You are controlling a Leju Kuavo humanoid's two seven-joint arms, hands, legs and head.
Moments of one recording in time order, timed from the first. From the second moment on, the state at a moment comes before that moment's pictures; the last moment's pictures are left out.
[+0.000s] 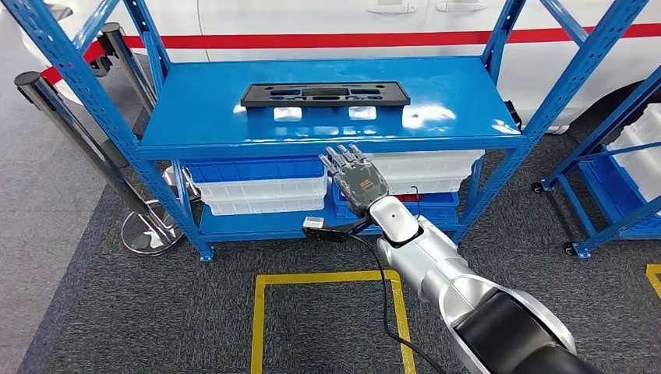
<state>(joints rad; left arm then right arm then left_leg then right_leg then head) -0.14 -0.03 -1.38 -0.15 0.92 0.54 0.01 -0.91 0.13 0.64 -0.42 1.41 -0.55 0.00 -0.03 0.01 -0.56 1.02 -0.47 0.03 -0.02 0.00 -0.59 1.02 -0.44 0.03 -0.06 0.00</state>
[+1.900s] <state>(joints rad) -0.15 -0.05 -1.40 -0.15 0.93 0.53 0.02 -0.99 0.20 0.68 -0.45 1.48 -0.53 0.03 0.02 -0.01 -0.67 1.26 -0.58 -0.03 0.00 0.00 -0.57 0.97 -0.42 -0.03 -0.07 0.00</state>
